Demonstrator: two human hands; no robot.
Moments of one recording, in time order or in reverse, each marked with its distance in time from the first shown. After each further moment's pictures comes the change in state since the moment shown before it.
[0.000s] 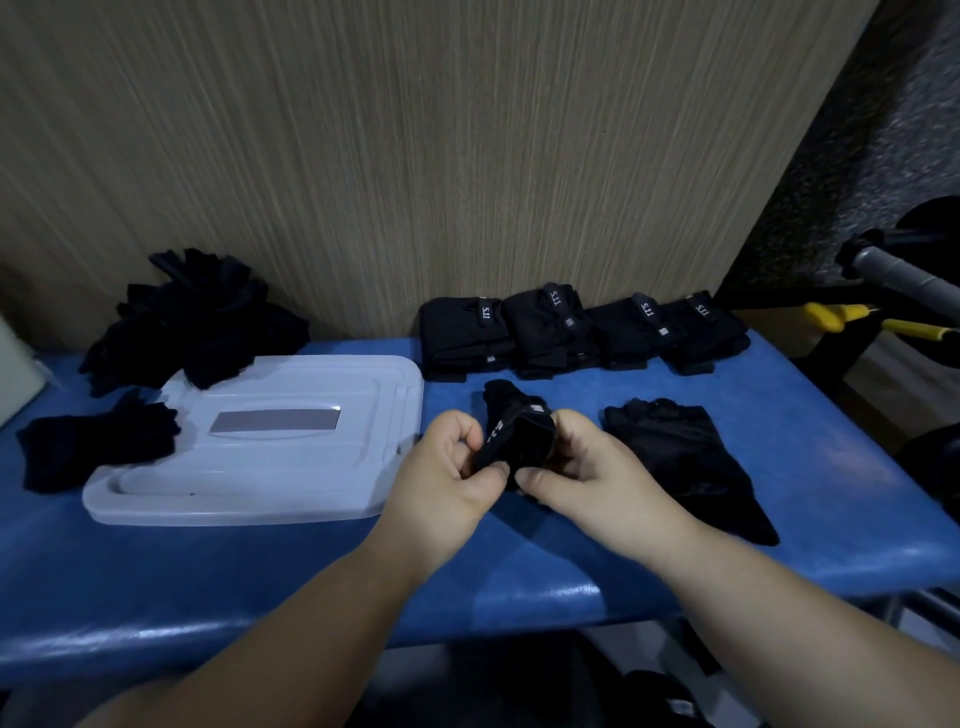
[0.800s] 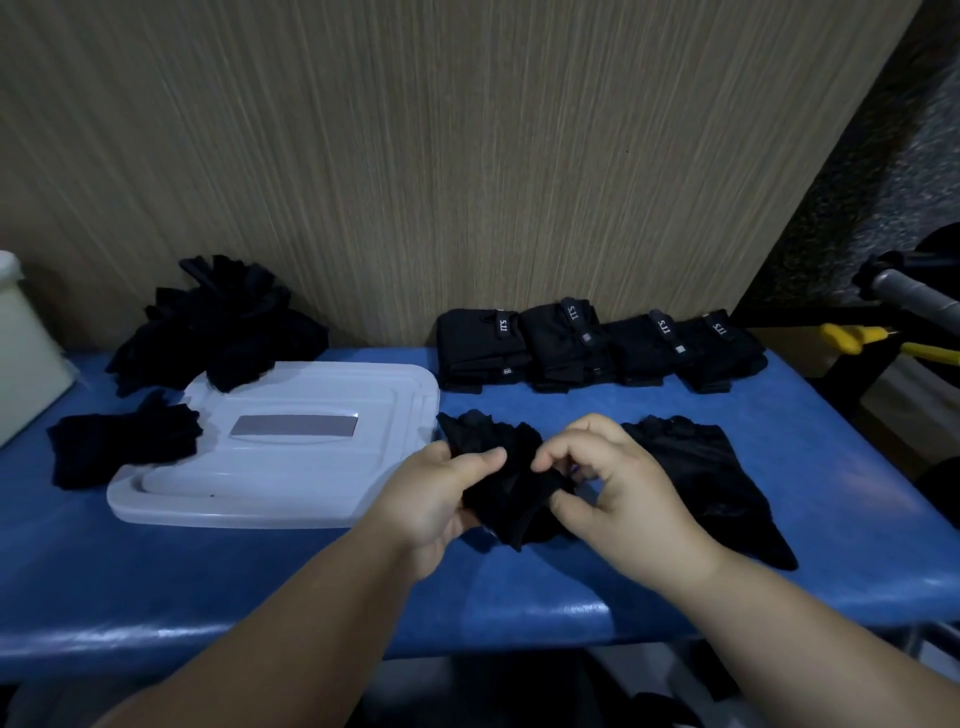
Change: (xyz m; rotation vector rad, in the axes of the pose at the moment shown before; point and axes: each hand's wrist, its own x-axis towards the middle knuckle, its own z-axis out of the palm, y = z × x) left_hand 0.010 0.008 -0.017 -0.432 -0.041 -0.464; right_hand -0.001 0.000 -0.003 -0.298 0.078 -0.342
